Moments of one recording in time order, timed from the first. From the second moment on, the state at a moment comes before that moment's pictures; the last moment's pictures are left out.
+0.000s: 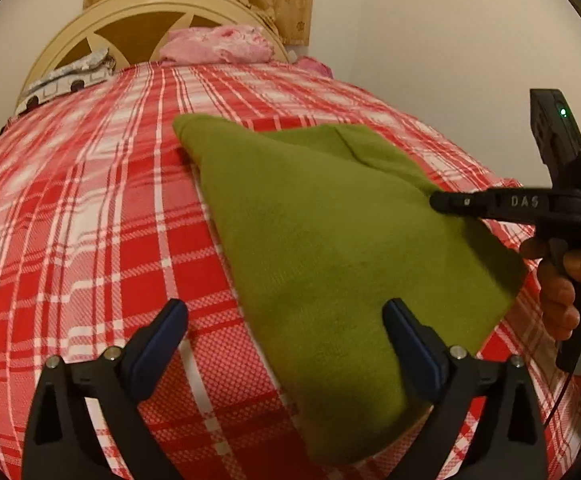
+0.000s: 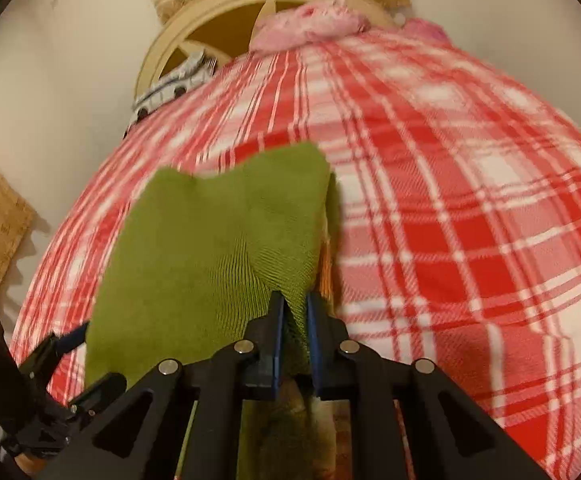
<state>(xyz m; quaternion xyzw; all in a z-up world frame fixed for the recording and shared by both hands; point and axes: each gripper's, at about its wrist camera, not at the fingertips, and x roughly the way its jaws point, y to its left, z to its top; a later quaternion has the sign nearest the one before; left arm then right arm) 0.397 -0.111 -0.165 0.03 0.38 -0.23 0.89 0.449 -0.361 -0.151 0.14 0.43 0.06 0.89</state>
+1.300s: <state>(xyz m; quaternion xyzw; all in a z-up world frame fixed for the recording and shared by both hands) 0.404 -0.094 -0.179 -0.03 0.42 -0.23 0.88 0.466 -0.227 -0.157 -0.06 0.43 0.17 0.88</state>
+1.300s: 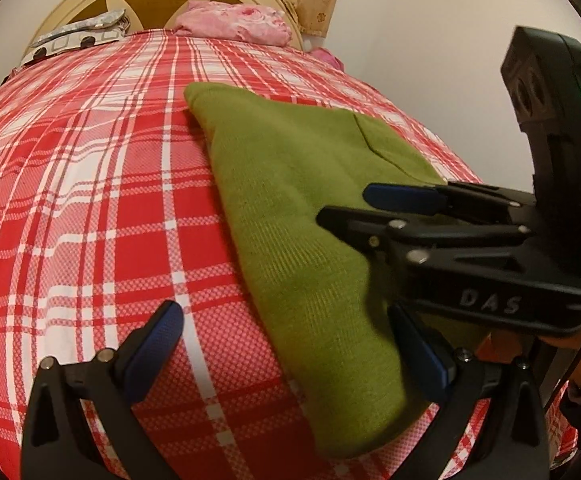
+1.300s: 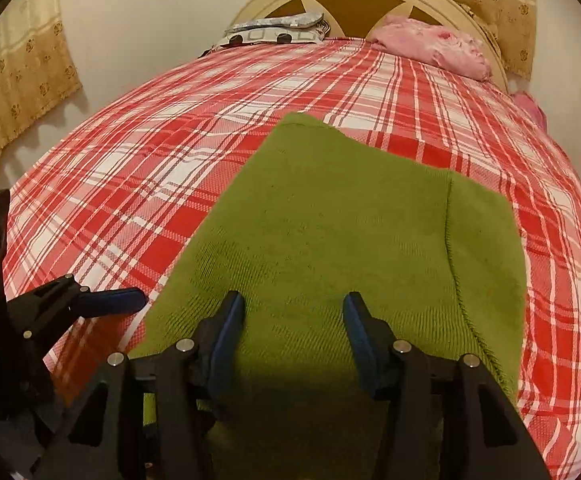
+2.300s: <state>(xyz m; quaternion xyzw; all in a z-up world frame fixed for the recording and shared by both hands) 0.425 -0.094 -0.165 -0.08 0.42 -0.25 0.87 0.497 -0.376 -0.152 0.13 0.45 0.12 0.87</state>
